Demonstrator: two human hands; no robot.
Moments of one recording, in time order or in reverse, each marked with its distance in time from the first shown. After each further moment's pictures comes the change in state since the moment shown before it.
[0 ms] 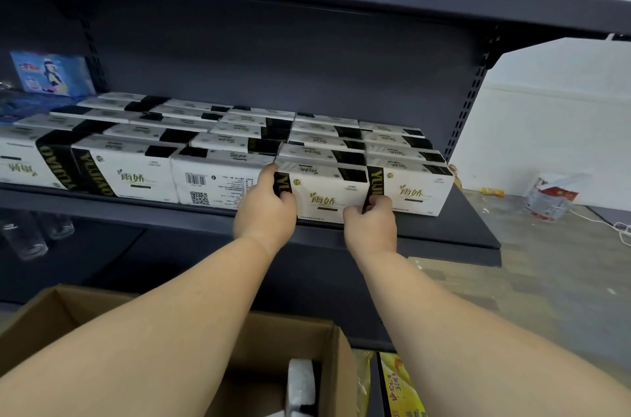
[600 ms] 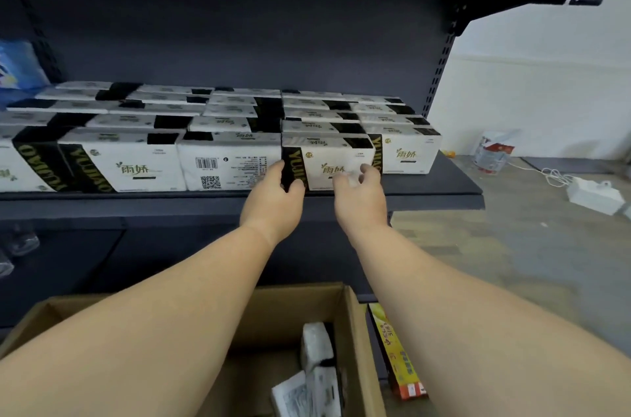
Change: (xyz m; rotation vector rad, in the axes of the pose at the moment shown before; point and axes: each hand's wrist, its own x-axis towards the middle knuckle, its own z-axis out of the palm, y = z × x) left_hand -0.007 -0.034 -0.033 -0.092 -0.286 0.112; right_hand -0.057 -0.023 0.032 0.082 0.094 0.010
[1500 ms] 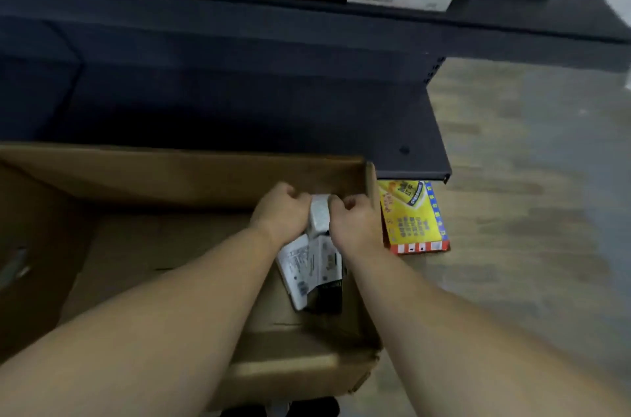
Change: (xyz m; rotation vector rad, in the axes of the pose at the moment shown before) left_hand -0.068 -0.186 0.118 0.067 -0.368 -0.628; right_hand -0.071 0.223 0.056 -0.344 -0.264 0.517
